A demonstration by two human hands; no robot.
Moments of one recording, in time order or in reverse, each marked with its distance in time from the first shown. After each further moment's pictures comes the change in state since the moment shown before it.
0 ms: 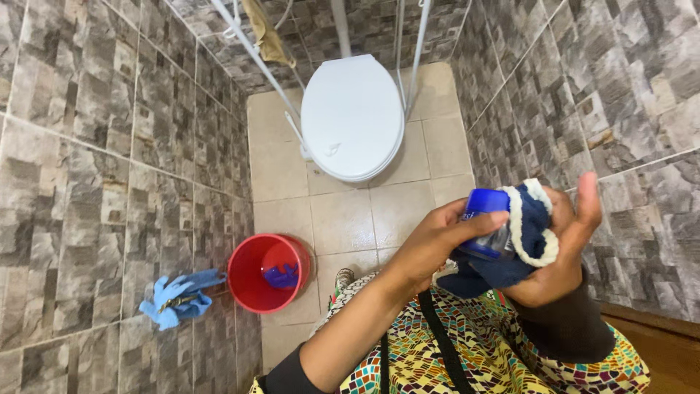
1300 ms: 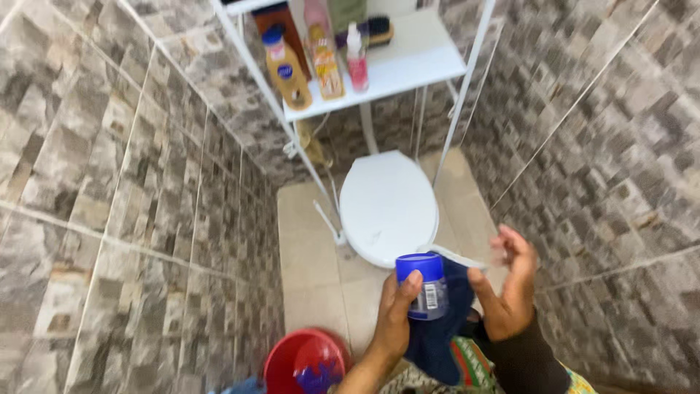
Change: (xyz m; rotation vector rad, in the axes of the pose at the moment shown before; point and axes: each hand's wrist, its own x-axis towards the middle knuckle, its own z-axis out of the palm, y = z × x) left_hand -0.075 0.099 -0.152 0.148 0.301 0.314; right_hand 0.079 -0.051 0.182 -0.300 0.222 -0.119
